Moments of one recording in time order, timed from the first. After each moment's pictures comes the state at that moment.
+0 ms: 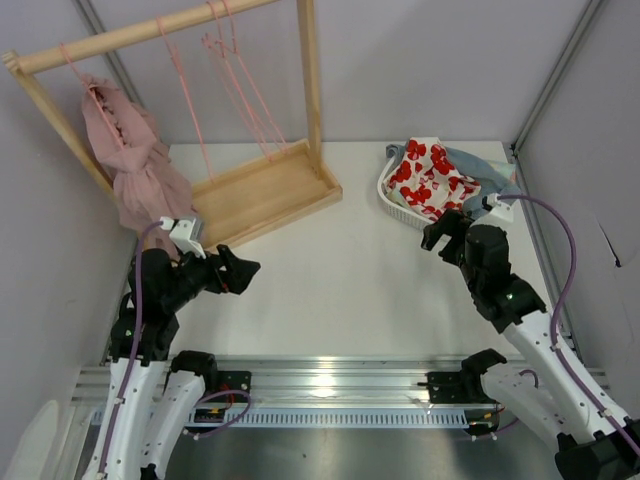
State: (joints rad) left arm -0.12 0.51 0.76 -0.61 0.43 -0.27; right arm 0.39 0.78 0.75 -0.36 0.35 0.58
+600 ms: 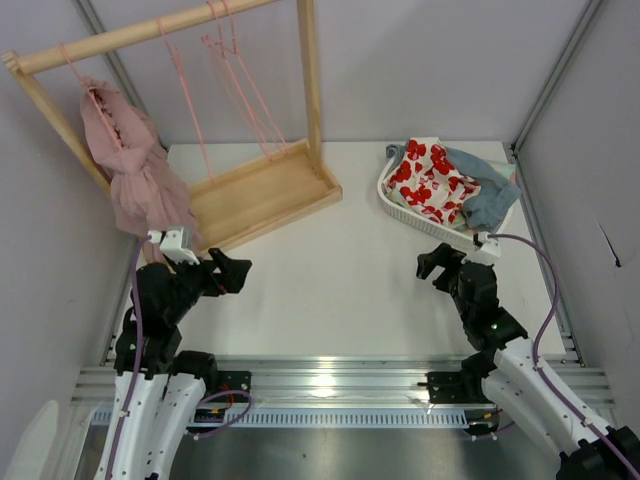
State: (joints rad) left arm -0.12 0.39 0.65 -0.55 0.26 -0.36; right arm 0.39 0.63 0.35 -0.07 0.30 0.60
